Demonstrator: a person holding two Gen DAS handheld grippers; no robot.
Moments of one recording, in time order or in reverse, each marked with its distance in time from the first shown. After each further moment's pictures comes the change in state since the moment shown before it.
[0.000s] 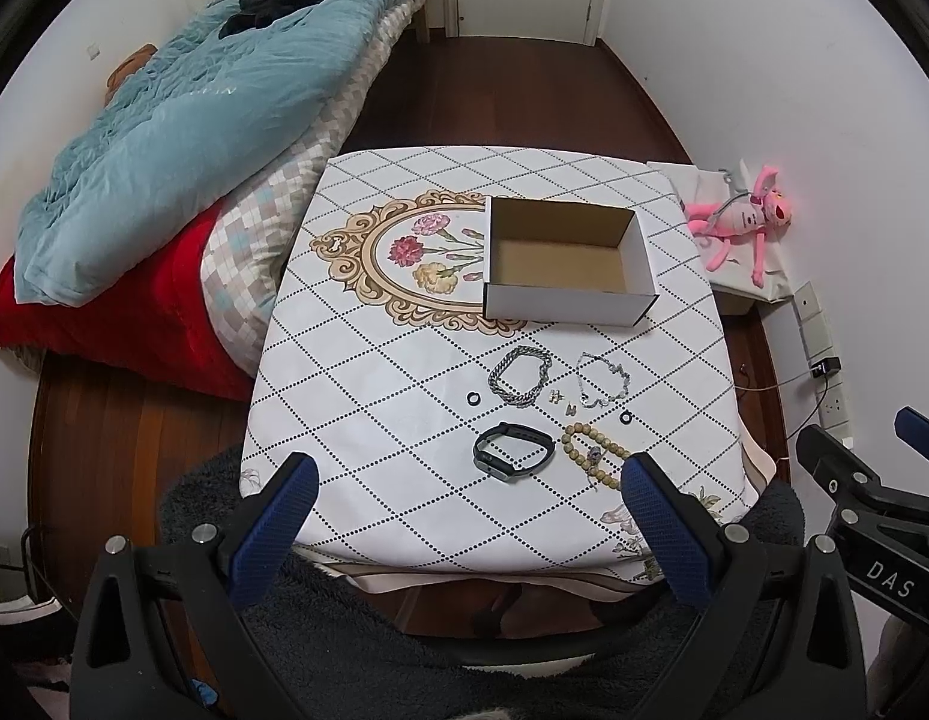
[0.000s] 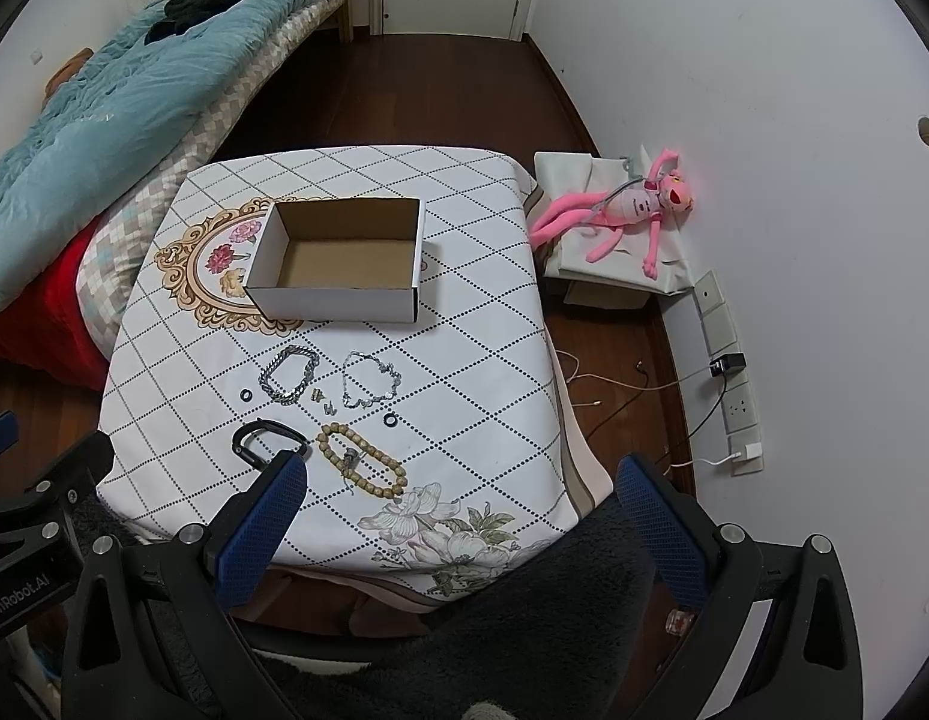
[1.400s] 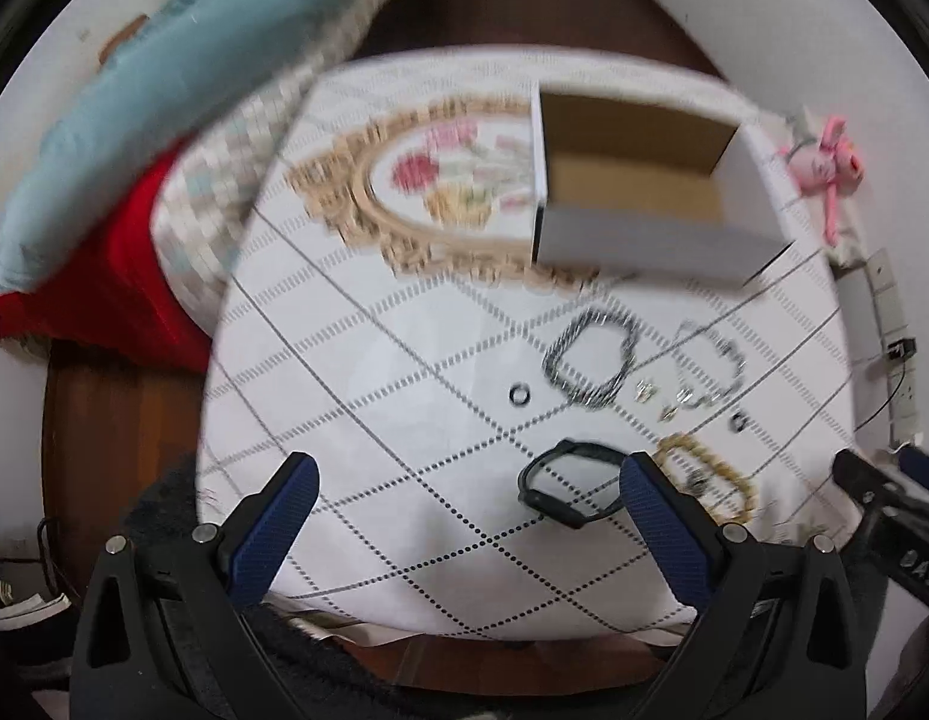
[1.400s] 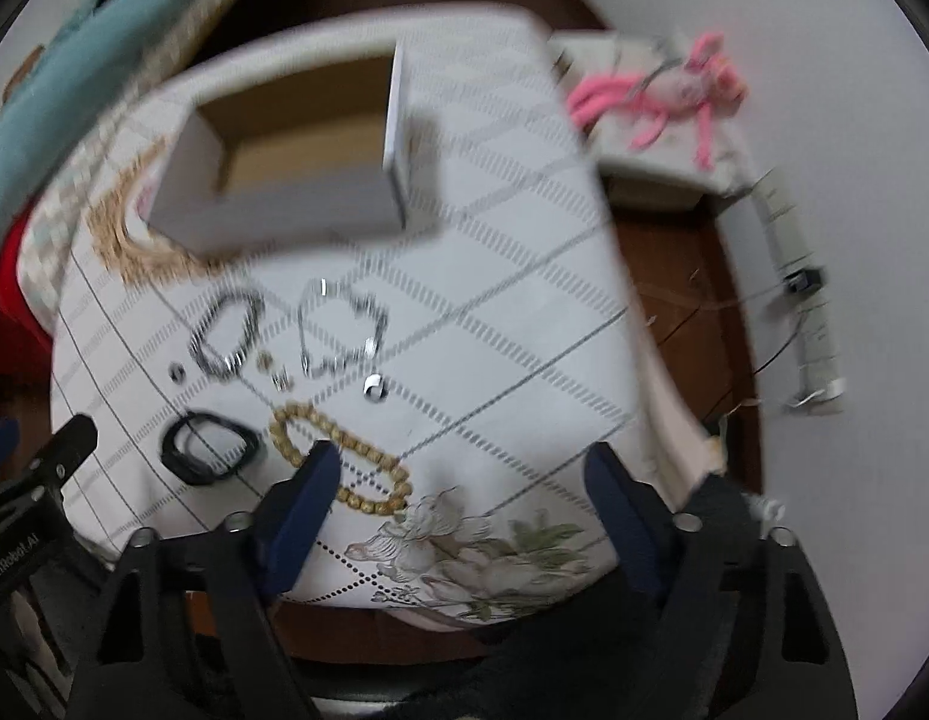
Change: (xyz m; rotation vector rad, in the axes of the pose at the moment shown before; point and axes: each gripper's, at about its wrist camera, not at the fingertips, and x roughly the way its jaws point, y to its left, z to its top) left arm 0.160 0.011 0.001 0.007 0.153 0.075; right arm 0.174 0.005 -0.006 0.076 0.249 0.079
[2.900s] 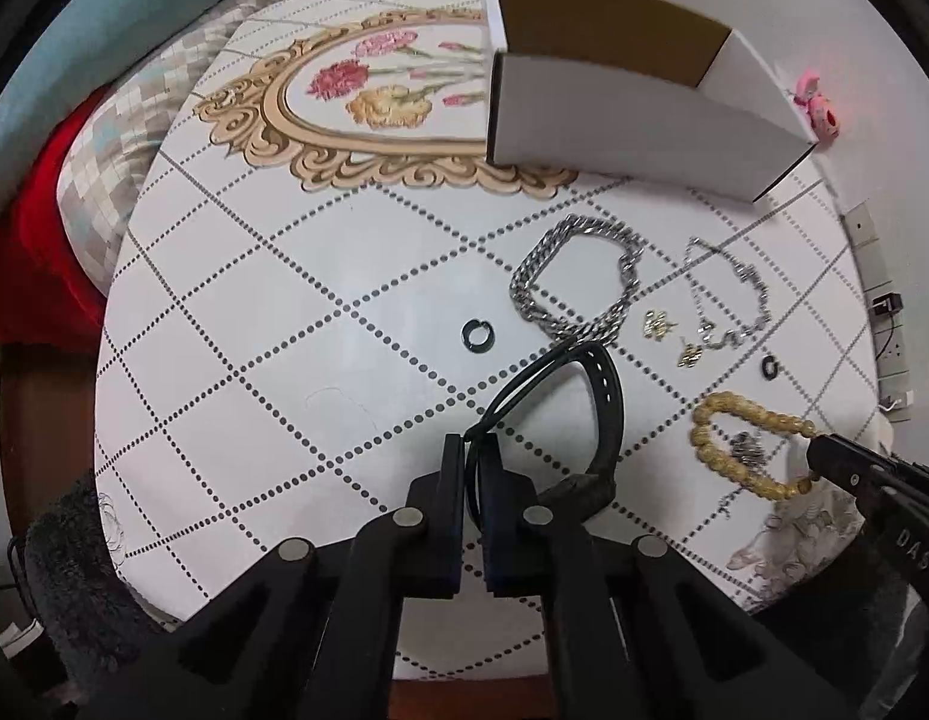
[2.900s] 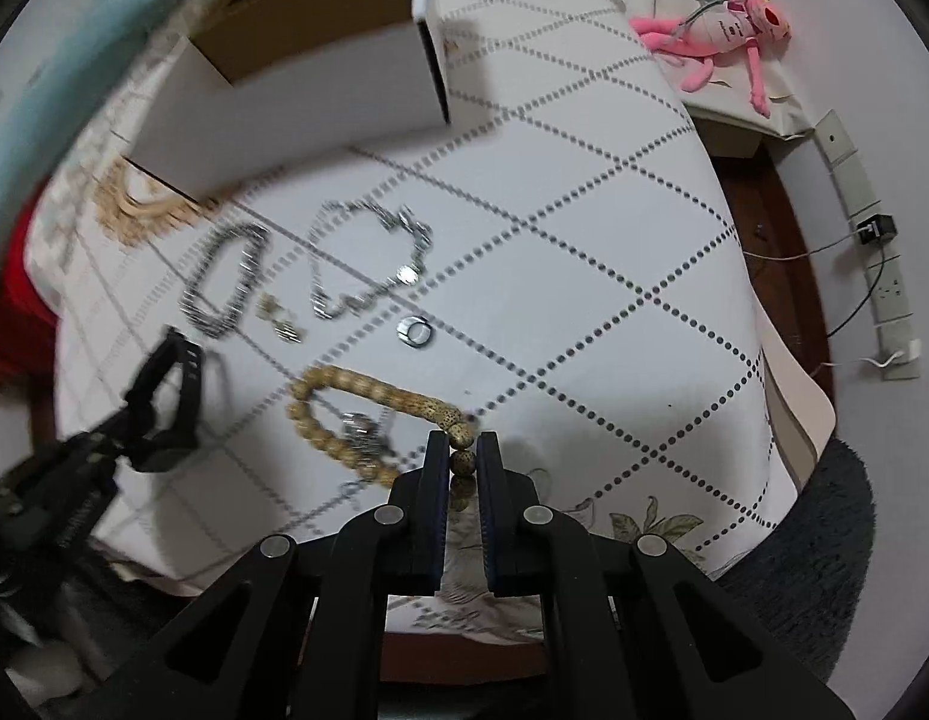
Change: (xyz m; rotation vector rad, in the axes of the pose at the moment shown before) left arm 0.046 -0.009 -0.043 0.053 0.030 -0.119; right arm 0.047 0.014 -0.027 0.044 0.030 0.157
